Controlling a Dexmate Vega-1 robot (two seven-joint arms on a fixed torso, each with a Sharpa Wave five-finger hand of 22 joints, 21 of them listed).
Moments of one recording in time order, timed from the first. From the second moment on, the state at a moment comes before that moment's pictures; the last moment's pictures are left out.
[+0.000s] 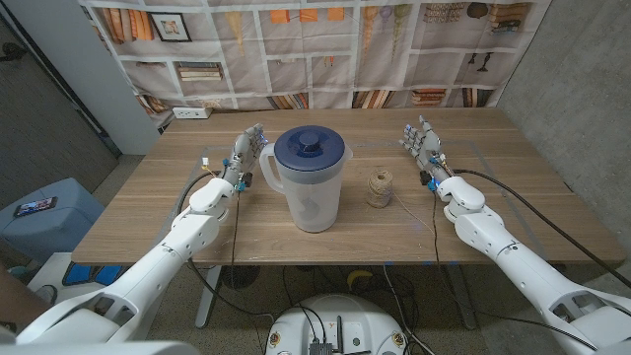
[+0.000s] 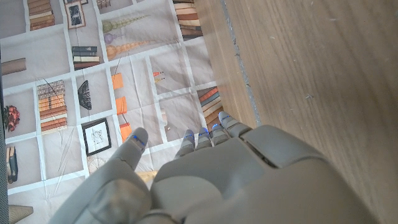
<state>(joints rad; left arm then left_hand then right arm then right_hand) 0.83 0.53 0.37 -1.30 -0.65 -0.27 -0.03 0.04 0.08 0.68 0.07 0.19 -0.05 0.05 0.18 0.17 -0.10 0.05 0.19 0.17 -0.11 0.06 0.18 0.16 0.01 -0.02 0.19 0.17 -0.82 -0.49 -0.38 -1.27 0.64 0.31 0.02 0.03 0.09 0.33 0.05 0.20 0.10 0.06 0.18 0.17 0.13 0.02 0.18 0.19 0.01 -0.01 0.19 0.38 0.24 -0.03 0.18 0.17</state>
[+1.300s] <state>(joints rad) 1.05 0.70 0.29 -1.67 -0.64 -0.20 0.06 0.08 0.10 0.68 -0.03 0.18 0.05 0.02 0.19 0.17 0.01 0.00 0.20 0.17 -0.03 0.02 0.18 0.16 0.09 -0.04 0.19 0.17 -0.89 -0.52 -0.37 -1.33 0.59 0.34 -0.03 0.03 0.08 0.34 0.04 0.20 0.10 0.06 0.18 0.17 0.13 0.02 0.19 0.19 0.01 -0.02 0.19 0.36 0.24 -0.03 0.18 0.17</state>
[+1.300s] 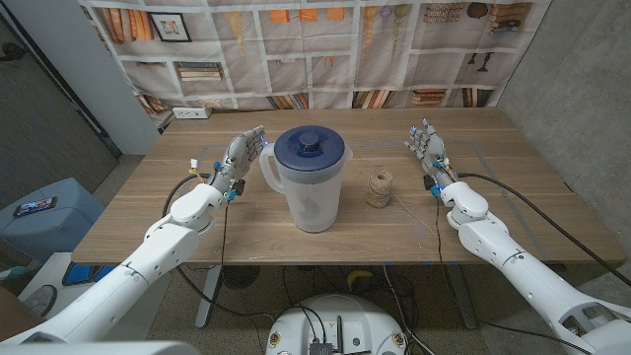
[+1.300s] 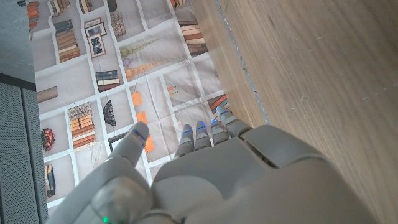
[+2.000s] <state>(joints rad) 1.24 0.83 0.18 -1.81 -0.68 -0.23 0.01 0.11 0.10 0.68 -0.10 0.18 0.09 0.00 0.19 0.17 0.04 -0.03 0.20 0.17 0.00 0.00 0.18 0.16 0.11 -0.04 0.19 0.16 -0.91 -0.51 -0.36 -1.35 0.58 0.36 -0.07 0.03 0.08 0.34 0.04 0.20 0.09 0.05 0.18 0.17 0.13 0.02 0.19 0.19 0.00 -0.02 0.19 0.35 0.24 -0.04 0.18 0.17</state>
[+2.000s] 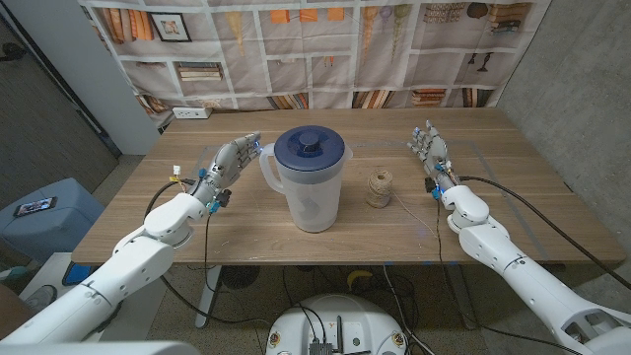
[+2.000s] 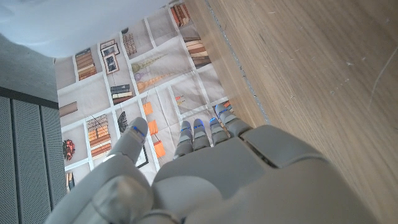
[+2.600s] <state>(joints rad) 1.38 0.90 0.07 -1.88 -0.72 -0.27 -0.09 0.19 0.06 0.69 -0.18 0.18 0.13 -0.04 0.20 0.17 0.07 -0.06 0.20 0.17 0.02 -0.03 0.18 0.17 0.13 -0.03 0.19 0.16 -0.93 -0.52 -0.35 -1.38 0.60 0.35 -0.08 0.03 0.08 0.34 0.05 0.20 0.08 0.06 0.18 0.17 0.12 0.02 0.19 0.19 0.00 -0.02 0.19 0.35 0.23 -0.04 0.18 0.17</state>
